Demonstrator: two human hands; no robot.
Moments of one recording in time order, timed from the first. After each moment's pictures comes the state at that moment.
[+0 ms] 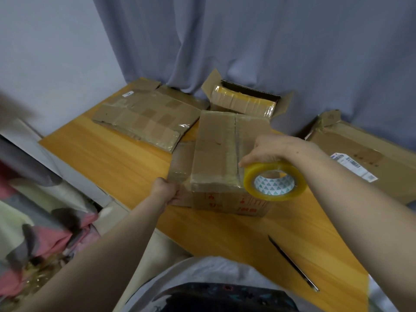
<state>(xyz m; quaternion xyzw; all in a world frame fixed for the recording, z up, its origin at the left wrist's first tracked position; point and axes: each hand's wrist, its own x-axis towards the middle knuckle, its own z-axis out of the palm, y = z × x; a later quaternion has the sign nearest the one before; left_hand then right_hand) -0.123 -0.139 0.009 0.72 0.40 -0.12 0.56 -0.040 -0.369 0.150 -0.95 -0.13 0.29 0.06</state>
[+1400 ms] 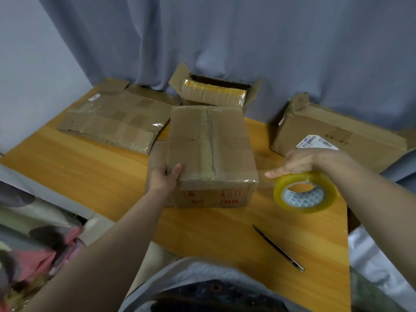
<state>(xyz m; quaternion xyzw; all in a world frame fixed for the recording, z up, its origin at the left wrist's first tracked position) -0.097 -0.191 0.018 0.80 0.29 -0.07 0.53 -0.045 -0.499 0.107 -0.91 0.00 0.40 0.07</state>
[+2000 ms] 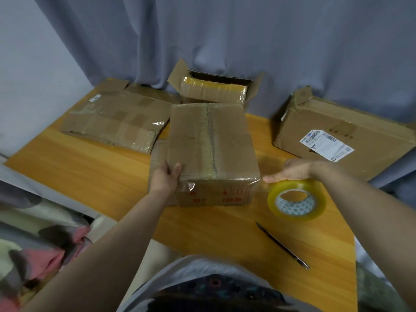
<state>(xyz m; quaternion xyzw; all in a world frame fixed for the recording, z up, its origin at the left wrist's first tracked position) -0.098 -0.190 0.018 0.85 0.24 -0.06 0.47 -0.052 -0.503 0.070 -0.89 -0.01 0.44 0.10</state>
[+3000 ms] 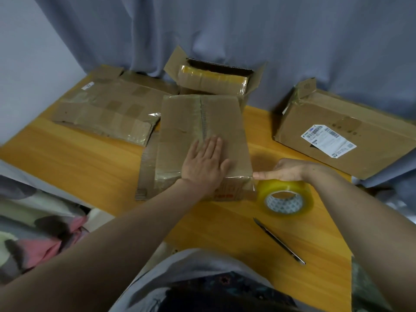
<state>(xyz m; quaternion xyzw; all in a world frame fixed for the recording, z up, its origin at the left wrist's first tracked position) -0.080 -0.266 0.023 0.99 -0.12 -0.08 0.01 -0.051 -0.492 0.051 -0.89 0.00 0.44 0.14</state>
